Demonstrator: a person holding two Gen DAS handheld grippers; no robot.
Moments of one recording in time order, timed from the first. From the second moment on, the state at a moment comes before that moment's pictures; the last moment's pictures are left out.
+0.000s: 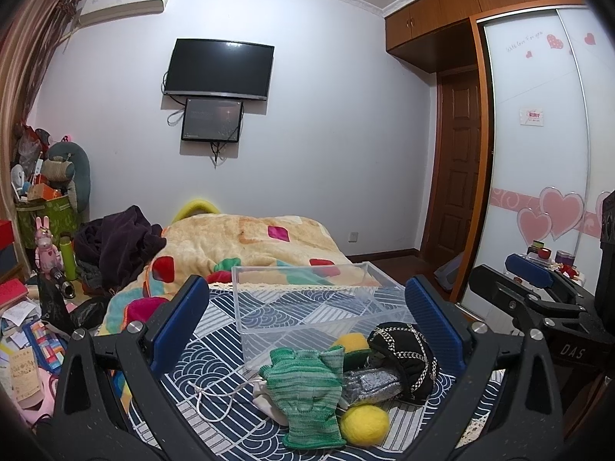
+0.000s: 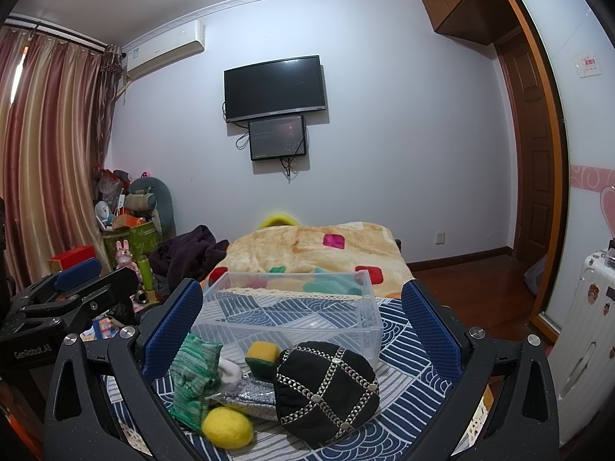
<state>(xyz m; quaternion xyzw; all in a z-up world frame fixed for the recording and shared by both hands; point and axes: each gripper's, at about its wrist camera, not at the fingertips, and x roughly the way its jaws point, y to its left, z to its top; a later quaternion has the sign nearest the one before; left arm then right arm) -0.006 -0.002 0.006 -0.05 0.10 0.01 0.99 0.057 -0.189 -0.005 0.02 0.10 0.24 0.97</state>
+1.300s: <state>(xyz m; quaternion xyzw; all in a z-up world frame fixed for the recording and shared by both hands) 0.049 0.012 -0.084 -0.12 0.28 -0.05 0.95 0.113 -0.186 -0.086 0.04 0.30 0.28 0.91</state>
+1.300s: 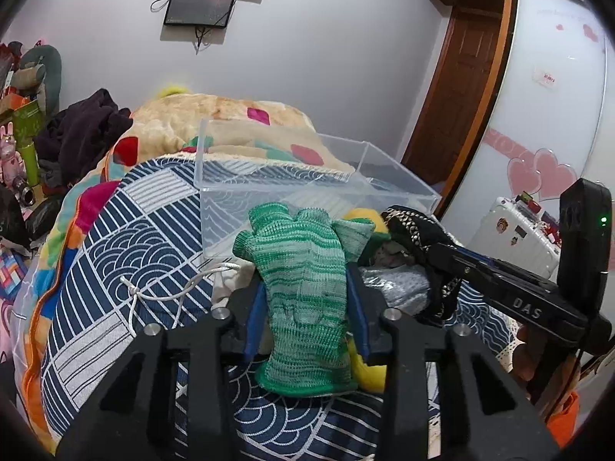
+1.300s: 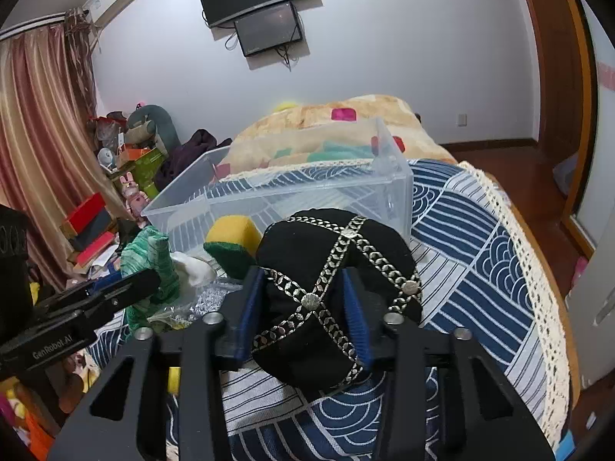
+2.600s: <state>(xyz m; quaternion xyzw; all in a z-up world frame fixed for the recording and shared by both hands) 0.143 0.056 -0.013 -0.10 0.23 0.01 0.97 0.166 -0.154 -0.023 0.04 0.20 0.24 0.95</state>
